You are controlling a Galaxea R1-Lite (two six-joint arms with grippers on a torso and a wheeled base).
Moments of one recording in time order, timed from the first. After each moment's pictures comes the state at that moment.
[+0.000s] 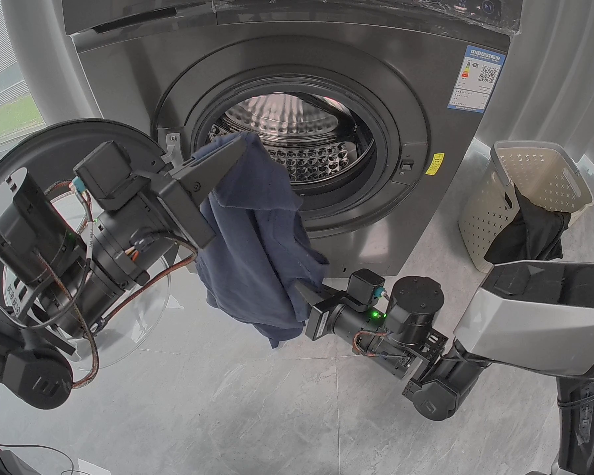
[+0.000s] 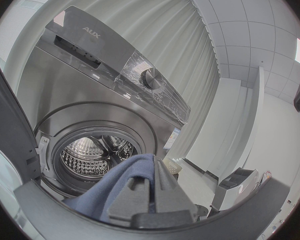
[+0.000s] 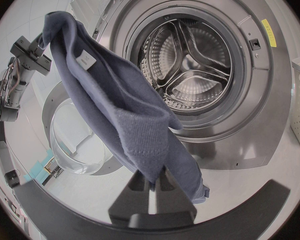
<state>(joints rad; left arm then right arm) -0.59 1.60 -0.63 -1.37 -0.17 -0.26 0.72 2.33 -0.86 -1.55 0.01 0.23</state>
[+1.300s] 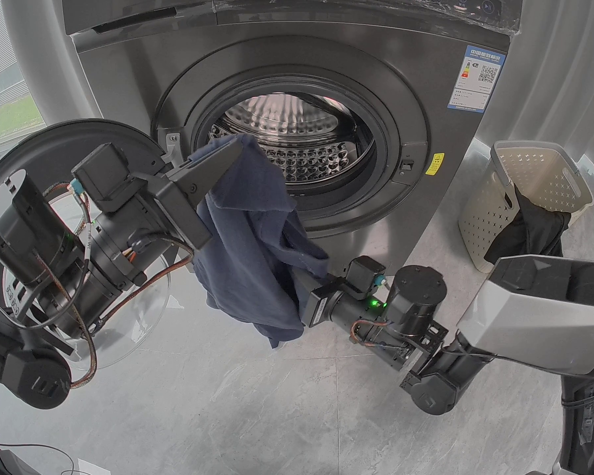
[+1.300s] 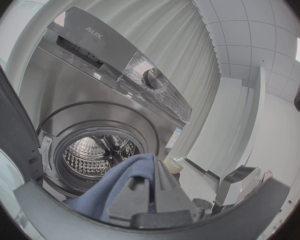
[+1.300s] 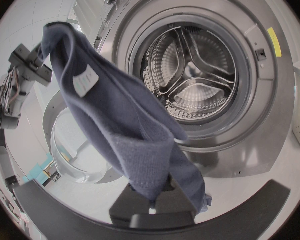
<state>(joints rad) -0.58 1.59 -0.62 -1.37 -0.17 -0.26 0.73 2.31 -0.90 -1.55 0.00 0.23</state>
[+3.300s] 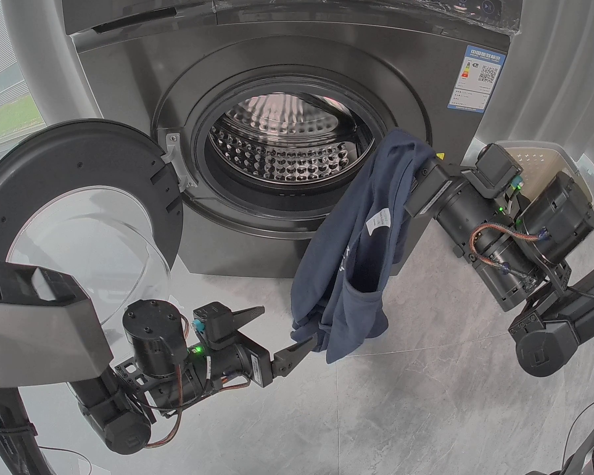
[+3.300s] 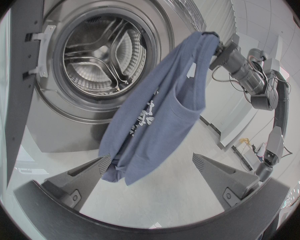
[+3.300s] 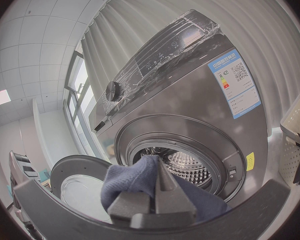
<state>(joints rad) -0.62 2.06 -0.39 -1.55 -0.17 -0.15 0.64 1.82 -0.76 -1.54 -0.05 0.22</state>
